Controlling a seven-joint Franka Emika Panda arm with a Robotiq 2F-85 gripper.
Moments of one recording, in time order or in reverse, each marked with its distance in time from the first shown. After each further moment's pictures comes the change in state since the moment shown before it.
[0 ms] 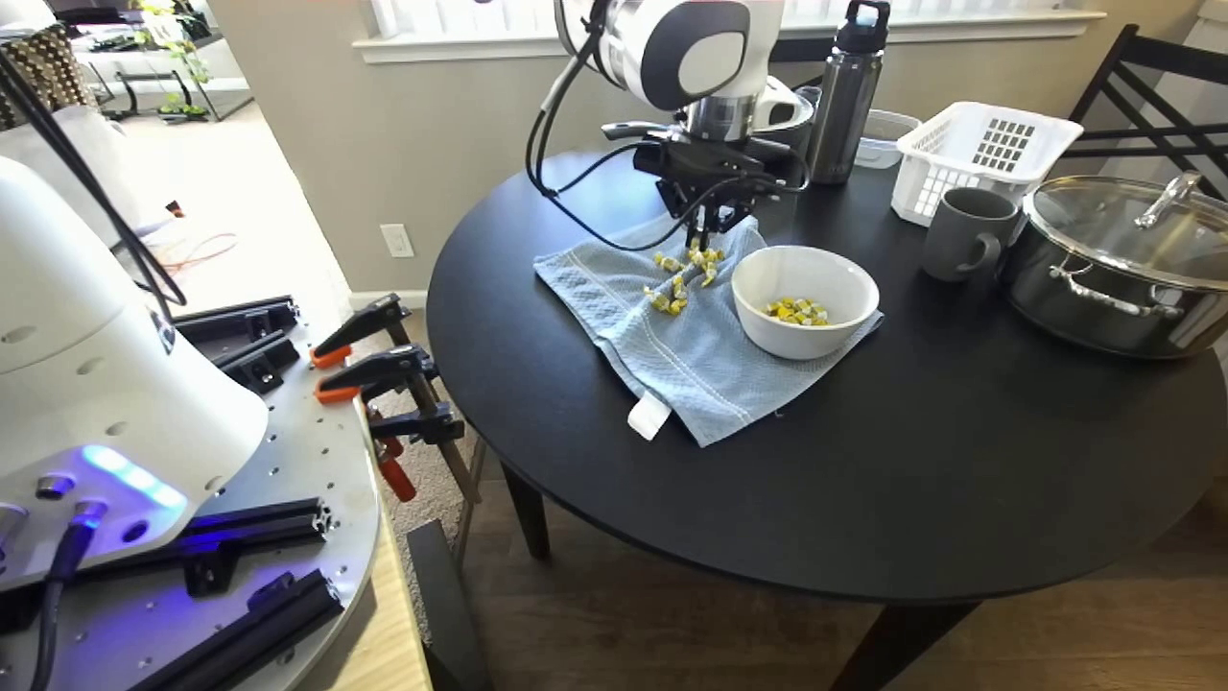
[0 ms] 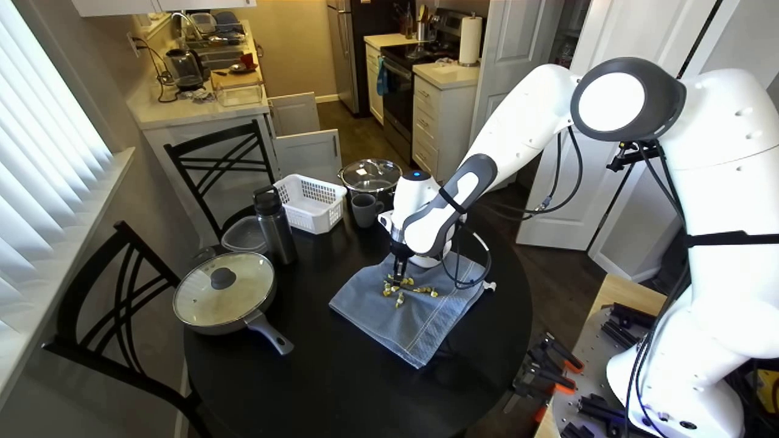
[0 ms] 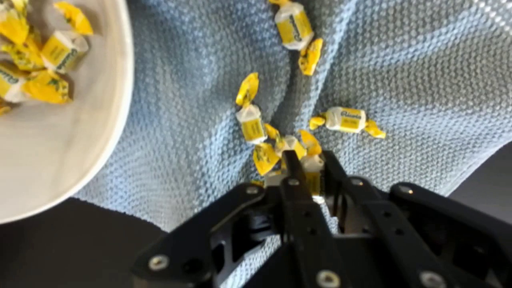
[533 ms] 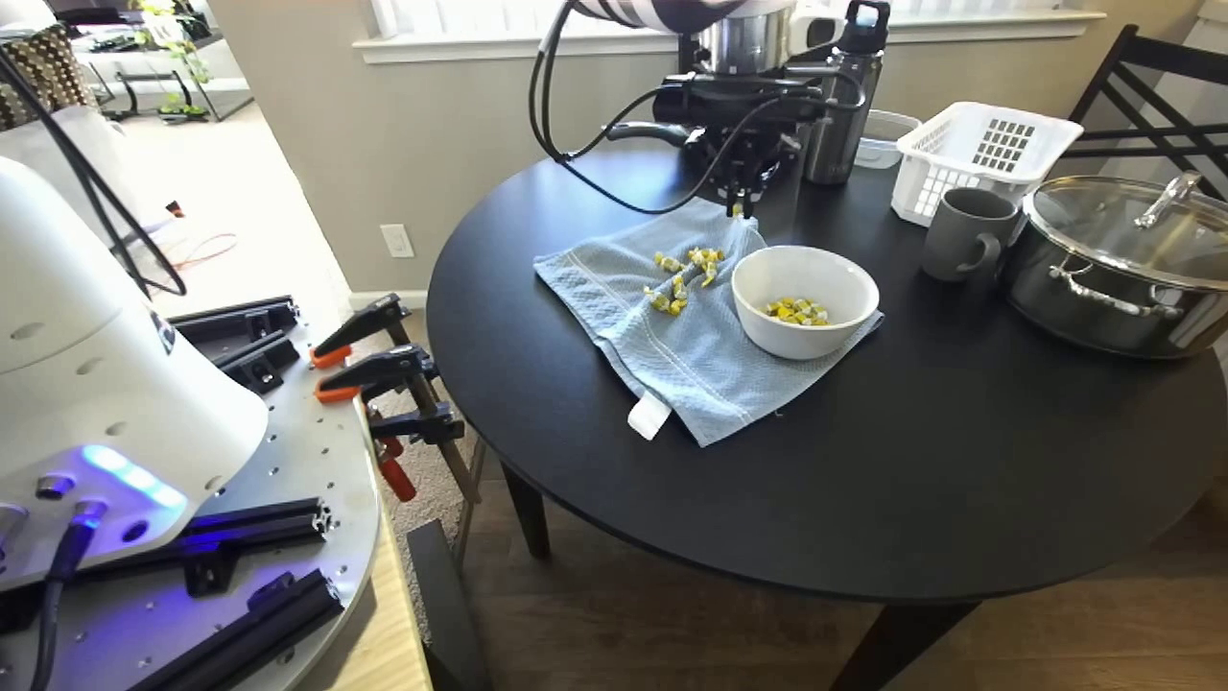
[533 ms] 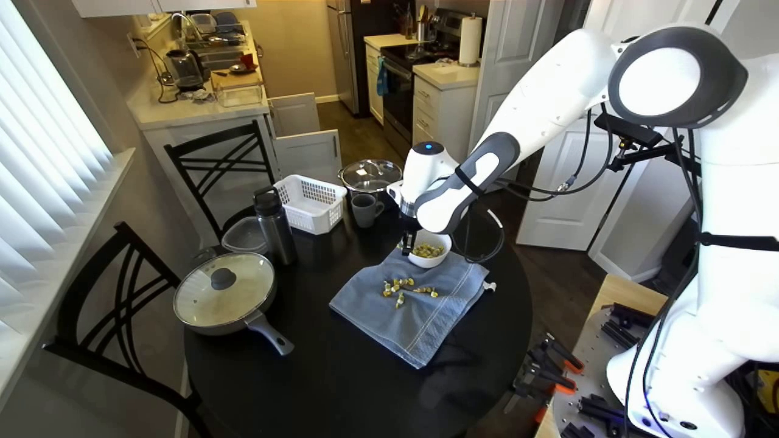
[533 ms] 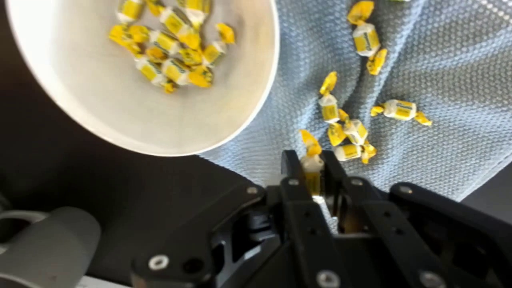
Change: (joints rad) arm 0.080 -0.194 -0.146 -0.084 -0.050 0.002 0.023
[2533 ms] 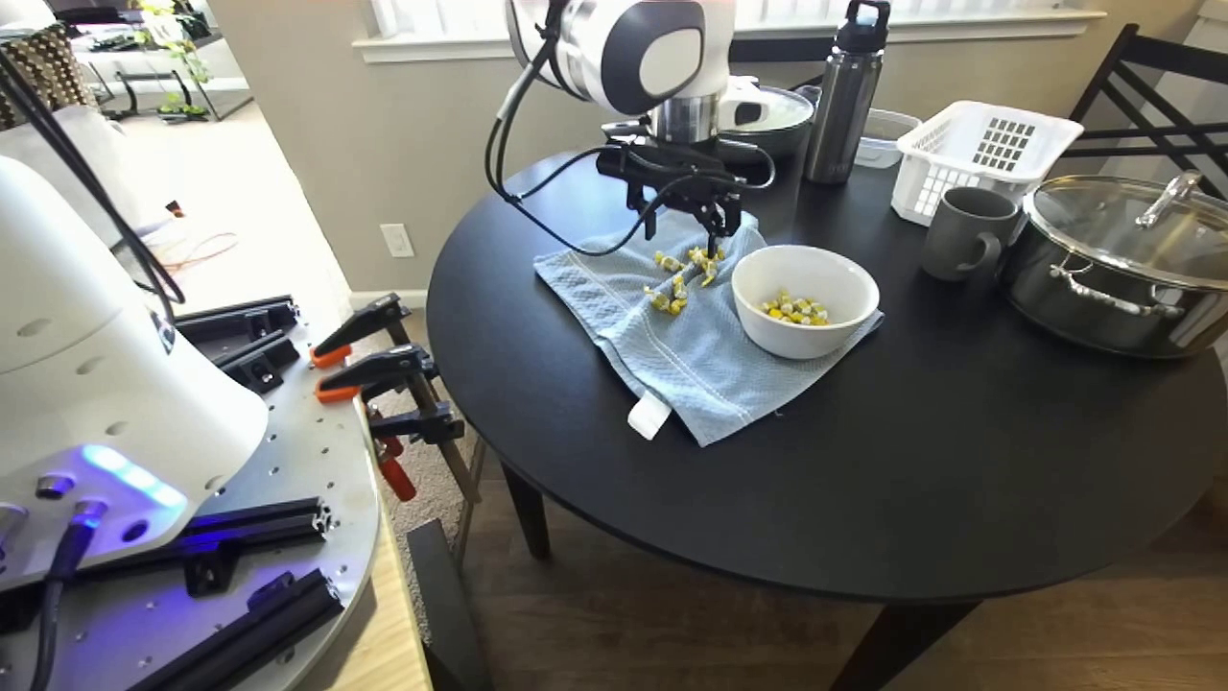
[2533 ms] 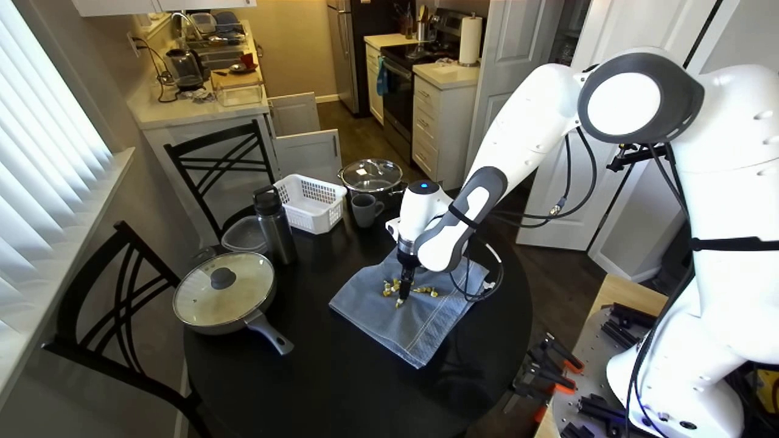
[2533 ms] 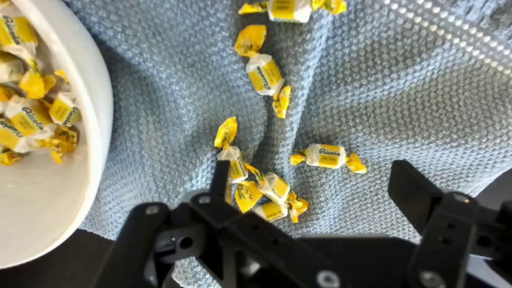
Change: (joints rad) arm 0.046 0.133 0.034 -0.040 0.007 0.103 0.127
